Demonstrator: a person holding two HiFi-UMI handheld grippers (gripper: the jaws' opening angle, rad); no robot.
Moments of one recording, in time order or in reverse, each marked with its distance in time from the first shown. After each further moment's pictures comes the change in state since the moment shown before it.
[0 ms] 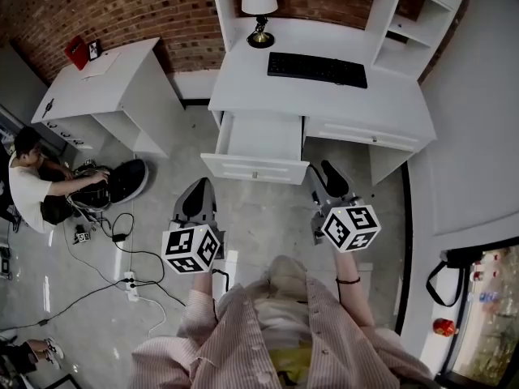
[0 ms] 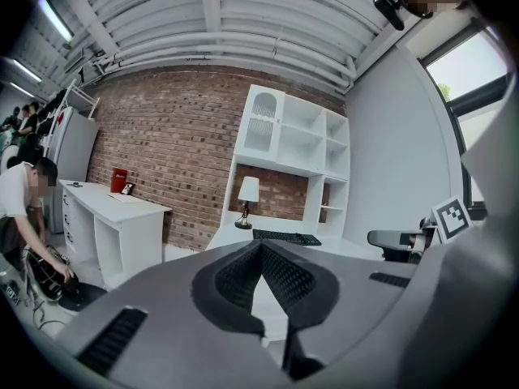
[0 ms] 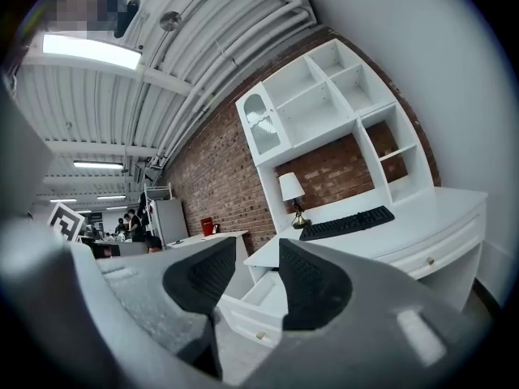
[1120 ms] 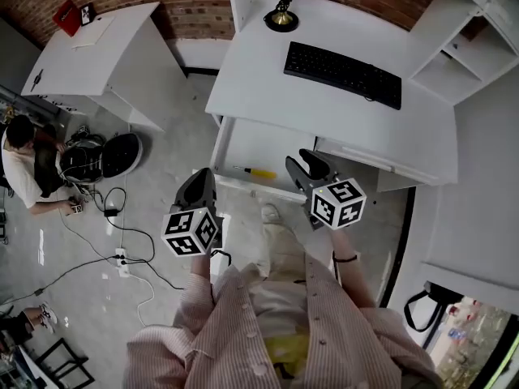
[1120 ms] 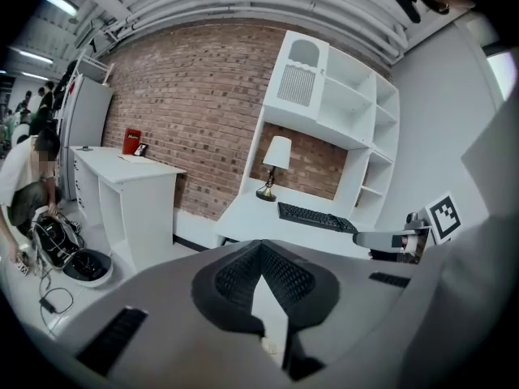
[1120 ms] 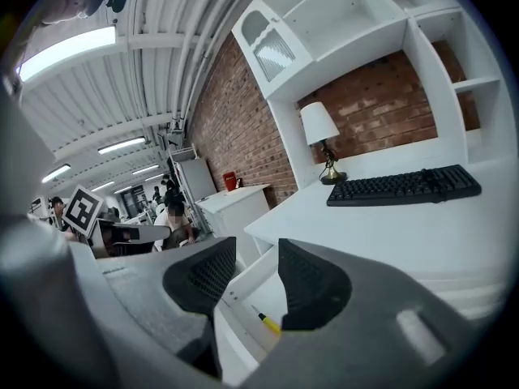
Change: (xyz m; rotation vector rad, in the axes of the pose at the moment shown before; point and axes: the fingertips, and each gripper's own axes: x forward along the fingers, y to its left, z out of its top) left arm 0.184 0.062 -0.052 -0.132 0.222 0.136; right arm 0.214 -0.074 -0.060 -0.016 0.388 0.264
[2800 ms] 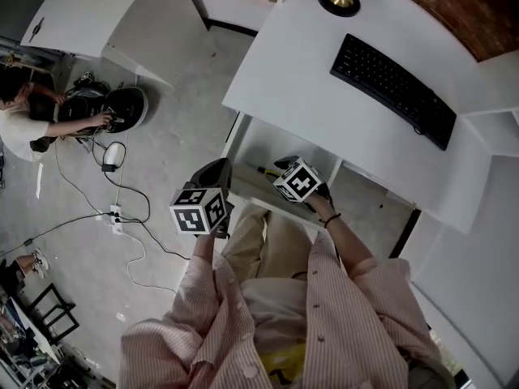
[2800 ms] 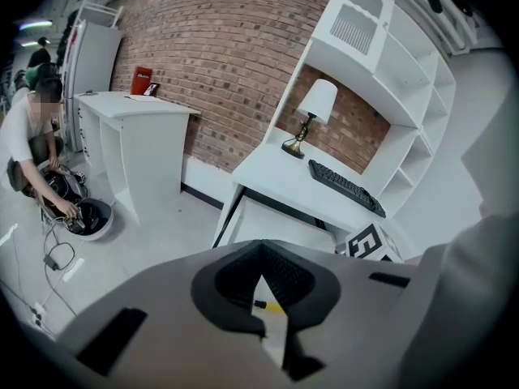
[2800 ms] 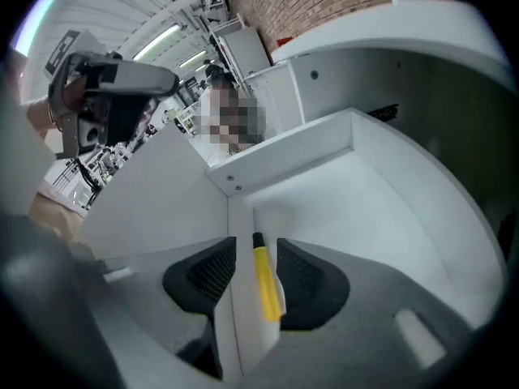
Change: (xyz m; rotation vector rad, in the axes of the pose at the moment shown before) left arm 0.126 0.057 -0.065 -0.170 0.328 0.050; right arm 0.180 -0.033 -0.208 -0.304 0.868 0.377
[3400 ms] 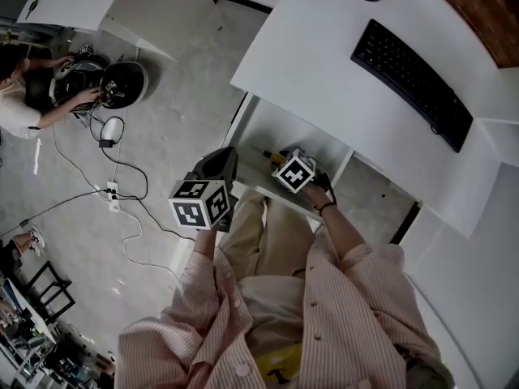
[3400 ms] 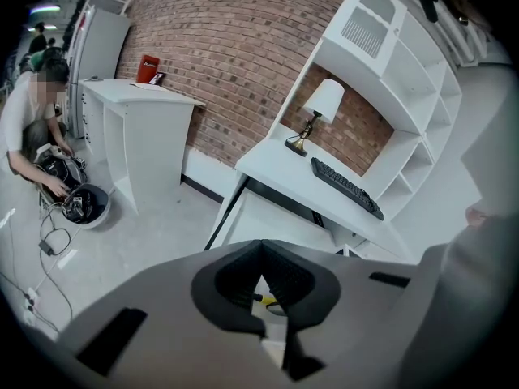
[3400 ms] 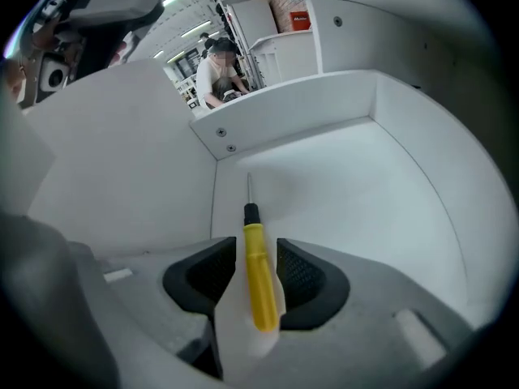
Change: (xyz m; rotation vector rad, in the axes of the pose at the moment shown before) left arm 0.005 0.005 -0.016 -0.064 0.032 -0.020; right arm 0.056 -0.005 -0.034 -0.090 0.151 -0.035
